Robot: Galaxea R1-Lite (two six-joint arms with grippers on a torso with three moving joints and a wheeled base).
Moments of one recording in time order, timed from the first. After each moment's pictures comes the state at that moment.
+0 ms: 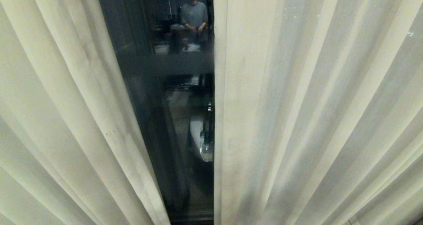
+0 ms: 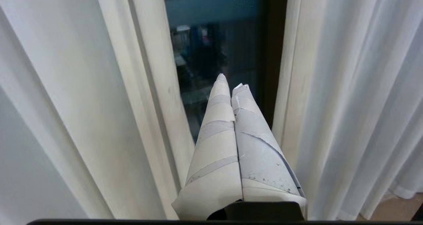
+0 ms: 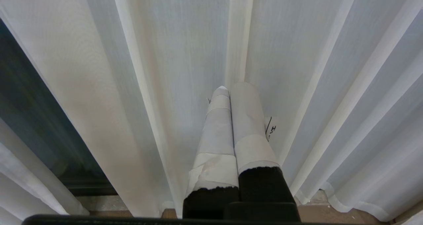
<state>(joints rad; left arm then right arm) 0.00 0.15 -0.50 0.17 -0.30 0.02 0.00 0.00 0.00 0.00 0.00 -0.01</state>
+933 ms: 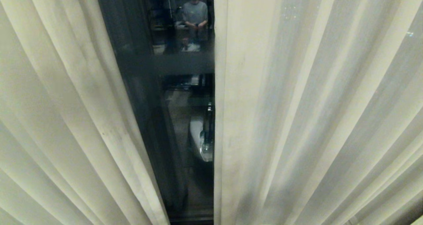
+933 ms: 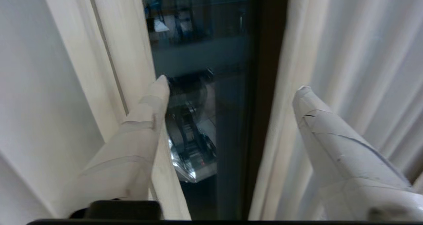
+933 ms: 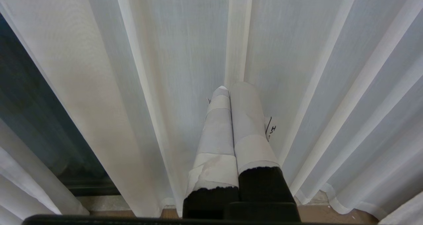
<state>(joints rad) 0.00 0.74 -0.91 0.04 -0.38 -0.03 0.00 0.00 0.00 0.00 0.00 -0.01</state>
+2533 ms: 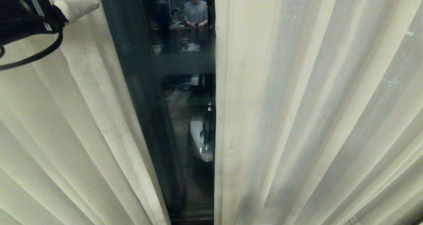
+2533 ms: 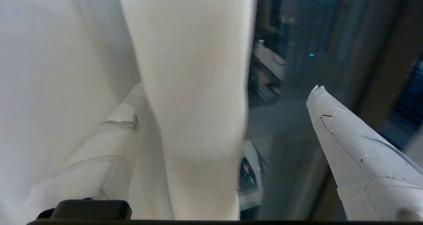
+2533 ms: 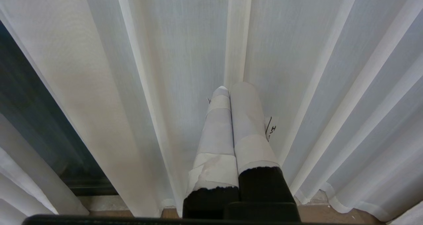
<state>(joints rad) -0.01 1.42 -1.27 -0.30 -0.20 -0.02 0.00 0.00 0.00 0.00 0.00 -0.01</state>
